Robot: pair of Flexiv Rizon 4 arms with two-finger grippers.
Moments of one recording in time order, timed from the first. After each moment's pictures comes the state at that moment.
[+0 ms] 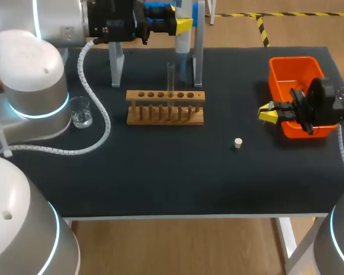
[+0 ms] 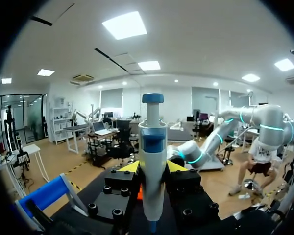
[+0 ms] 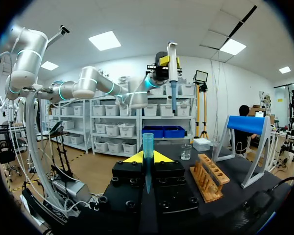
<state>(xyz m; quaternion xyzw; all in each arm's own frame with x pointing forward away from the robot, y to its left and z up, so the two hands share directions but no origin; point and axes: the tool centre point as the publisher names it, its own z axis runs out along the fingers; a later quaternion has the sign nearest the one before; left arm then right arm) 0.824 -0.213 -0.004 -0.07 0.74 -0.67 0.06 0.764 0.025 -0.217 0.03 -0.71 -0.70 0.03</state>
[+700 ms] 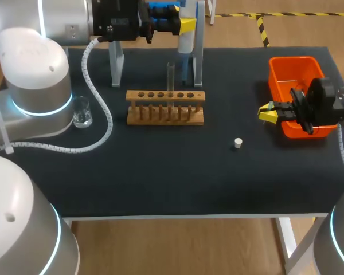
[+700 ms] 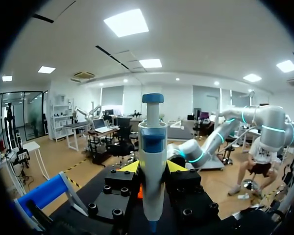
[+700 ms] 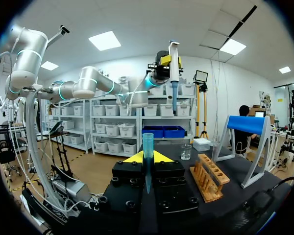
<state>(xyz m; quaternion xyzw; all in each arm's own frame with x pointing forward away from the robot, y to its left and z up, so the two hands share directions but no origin) 0.827 -0.219 -0.005 -0.08 0.75 -0.66 0.05 0.764 0.025 -0.217 0.03 -0.71 -0.70 0.03</state>
